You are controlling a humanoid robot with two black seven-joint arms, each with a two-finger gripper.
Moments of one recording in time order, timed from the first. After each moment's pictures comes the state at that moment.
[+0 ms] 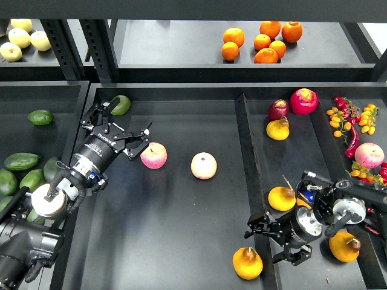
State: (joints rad) left arm -0.30 0.00 -1.41 -0.91 -0.07 -0.49 0.37; right arm 0.82 -0.38 -0.02 0.96 -0.29 0.58 -0.49
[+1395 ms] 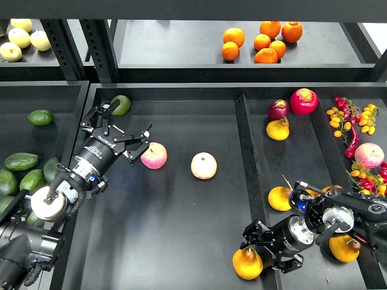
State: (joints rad) left arm -0.29 0.00 -1.41 -0.93 -0.07 -0.49 0.37; right arm 0.76 -0.32 -0.01 0.87 -0.29 0.58 -0.49
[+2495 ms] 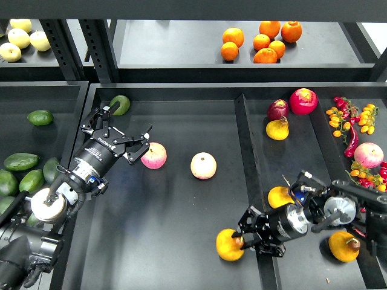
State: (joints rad) left arm -0.28 0.00 -1.40 -0.93 -0.06 -0.49 0.37; right arm 0.79 -0.35 0.08 0.90 -0.11 0.58 -0.49
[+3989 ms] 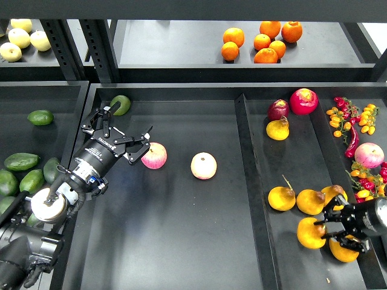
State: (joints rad) left arm -0.28 0.00 -1.40 -0.93 -0.06 -0.49 0.38; right arm 0.78 -0.68 -0.02 0.84 0.03 0.58 -0.49
